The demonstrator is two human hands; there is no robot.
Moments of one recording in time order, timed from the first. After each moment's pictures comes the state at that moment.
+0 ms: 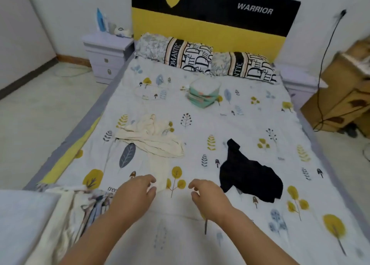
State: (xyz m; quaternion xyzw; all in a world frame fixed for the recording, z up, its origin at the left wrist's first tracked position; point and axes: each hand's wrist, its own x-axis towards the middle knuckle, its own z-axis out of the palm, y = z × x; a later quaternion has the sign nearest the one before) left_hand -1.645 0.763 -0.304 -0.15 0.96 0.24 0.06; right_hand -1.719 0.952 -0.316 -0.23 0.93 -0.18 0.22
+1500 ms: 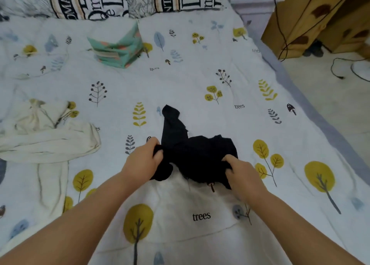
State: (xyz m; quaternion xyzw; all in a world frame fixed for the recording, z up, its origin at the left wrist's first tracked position) left_hand -1.887 0.987 -0.492 0.00 0.94 0.32 0.08; right_hand -1.859 1.229 -0.493 0.03 0.96 -0.26 0.14
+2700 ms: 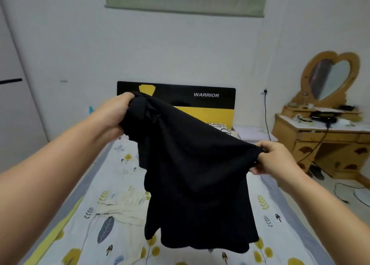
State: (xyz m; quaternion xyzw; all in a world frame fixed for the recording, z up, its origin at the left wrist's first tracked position) left_hand -1.678 0.853 0.092 -0.10 0.65 0.73 -0.18; right_hand -1.716 1.167 0.020 -0.01 0.83 -0.55 -0.06
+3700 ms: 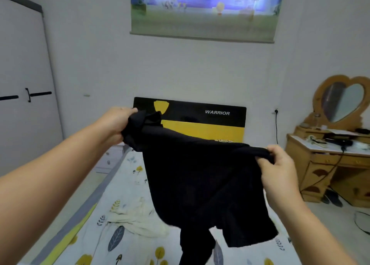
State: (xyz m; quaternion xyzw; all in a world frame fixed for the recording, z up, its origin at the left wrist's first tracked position) left_hand -1.622 0.817 0.114 -0.12 0.67 0.70 -0.23; right_hand -1.646 1.117 0.043 -0.09 0.74 -0.63 -0.23
